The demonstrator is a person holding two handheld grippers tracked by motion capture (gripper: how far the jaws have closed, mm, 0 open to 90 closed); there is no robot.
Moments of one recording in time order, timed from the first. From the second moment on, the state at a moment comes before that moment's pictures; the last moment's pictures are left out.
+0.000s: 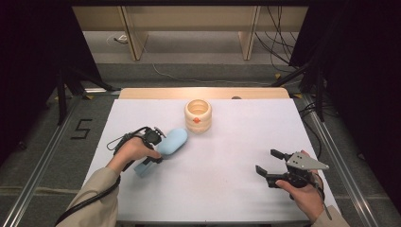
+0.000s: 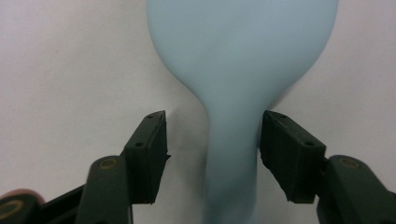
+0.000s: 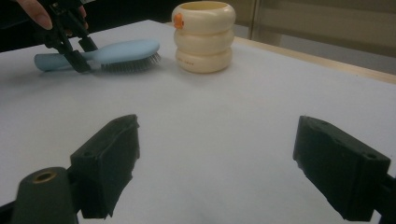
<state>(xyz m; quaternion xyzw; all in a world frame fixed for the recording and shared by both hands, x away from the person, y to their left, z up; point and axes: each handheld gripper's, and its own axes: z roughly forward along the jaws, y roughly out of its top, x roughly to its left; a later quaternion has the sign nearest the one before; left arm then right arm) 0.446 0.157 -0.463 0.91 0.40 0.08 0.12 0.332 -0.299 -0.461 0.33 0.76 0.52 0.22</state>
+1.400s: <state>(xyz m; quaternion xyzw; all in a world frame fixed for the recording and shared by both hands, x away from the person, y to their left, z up) 0.442 0.152 -0.463 0.88 0.45 0.05 0.15 0.333 -0.299 -0.462 0.33 0.76 0.52 0.22</state>
